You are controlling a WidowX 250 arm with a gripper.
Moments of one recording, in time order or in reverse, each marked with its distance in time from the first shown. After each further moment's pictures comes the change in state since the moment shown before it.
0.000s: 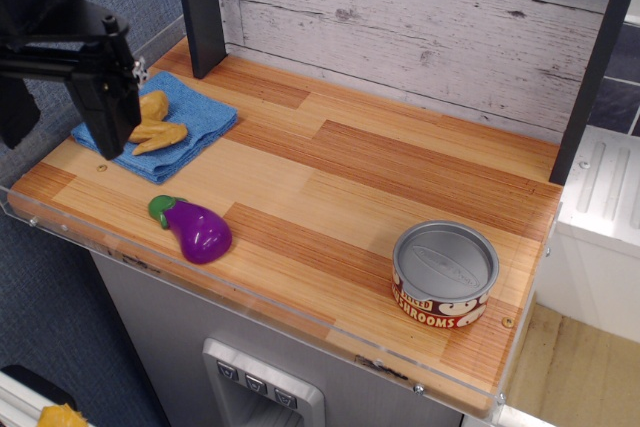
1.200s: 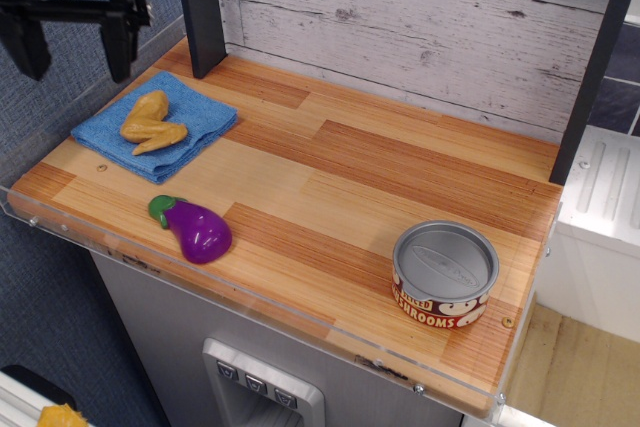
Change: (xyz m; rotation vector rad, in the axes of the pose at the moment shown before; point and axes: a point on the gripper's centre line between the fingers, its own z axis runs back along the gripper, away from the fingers) arm 0.099 0.061 -0.062 0.143 0.067 0.209
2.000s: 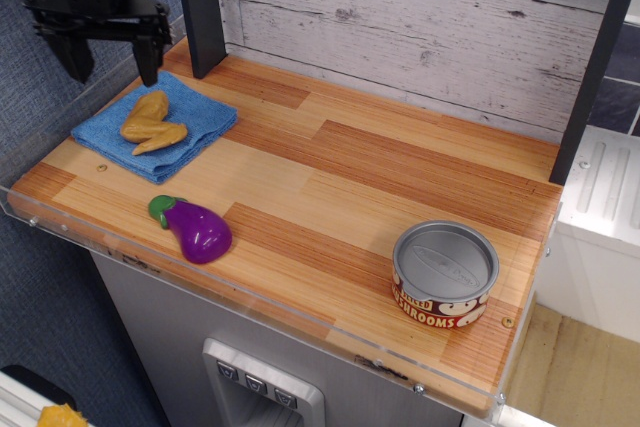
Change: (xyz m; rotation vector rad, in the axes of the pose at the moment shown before) arm 0.060 -0.001 -0.057 -0.022 -0.130 -0.075
